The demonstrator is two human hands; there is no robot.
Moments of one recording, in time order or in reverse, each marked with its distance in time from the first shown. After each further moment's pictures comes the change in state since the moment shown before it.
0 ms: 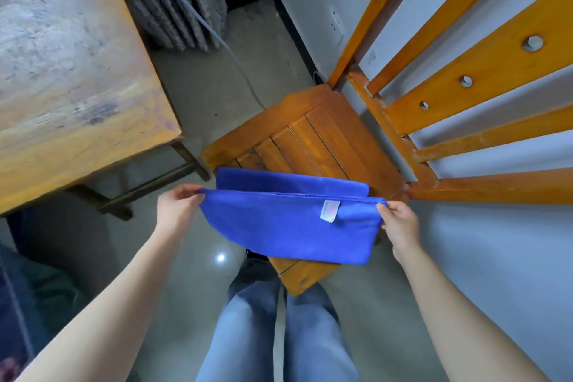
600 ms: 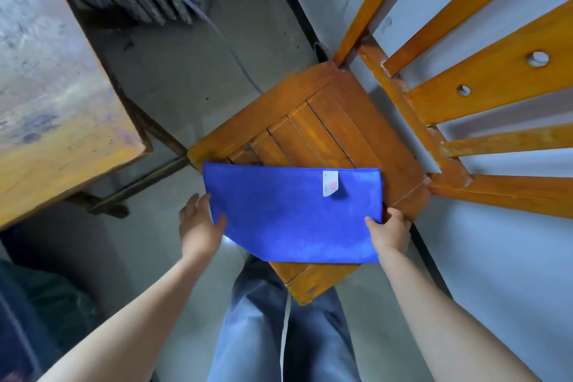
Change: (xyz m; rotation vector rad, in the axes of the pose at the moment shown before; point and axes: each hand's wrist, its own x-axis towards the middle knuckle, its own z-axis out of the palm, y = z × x) left_hand 0.028 -0.064 0.047 0.835 -0.067 0.145; right_hand 0.025 0.036 0.052 -0.444 0.105 0.231
